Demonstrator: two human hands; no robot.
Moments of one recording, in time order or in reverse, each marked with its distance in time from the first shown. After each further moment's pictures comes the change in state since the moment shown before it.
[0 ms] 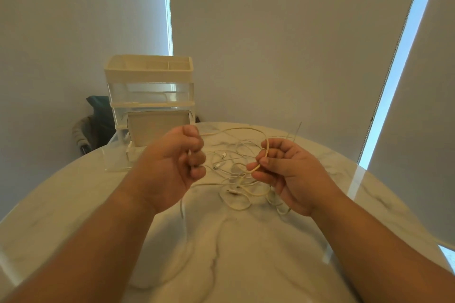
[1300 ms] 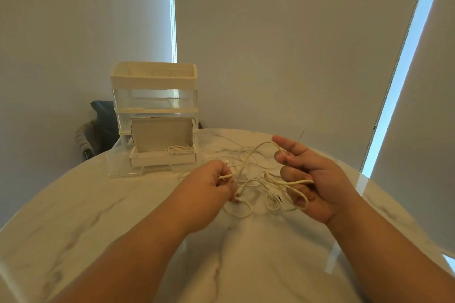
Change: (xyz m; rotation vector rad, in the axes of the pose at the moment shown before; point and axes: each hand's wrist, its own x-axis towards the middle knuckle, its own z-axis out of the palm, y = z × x) left_hand 0.002 -0.037 0.017 1.087 0.108 0.042; right_hand -0.004 -0.020 -0.011 0.216 -0.005 0.113
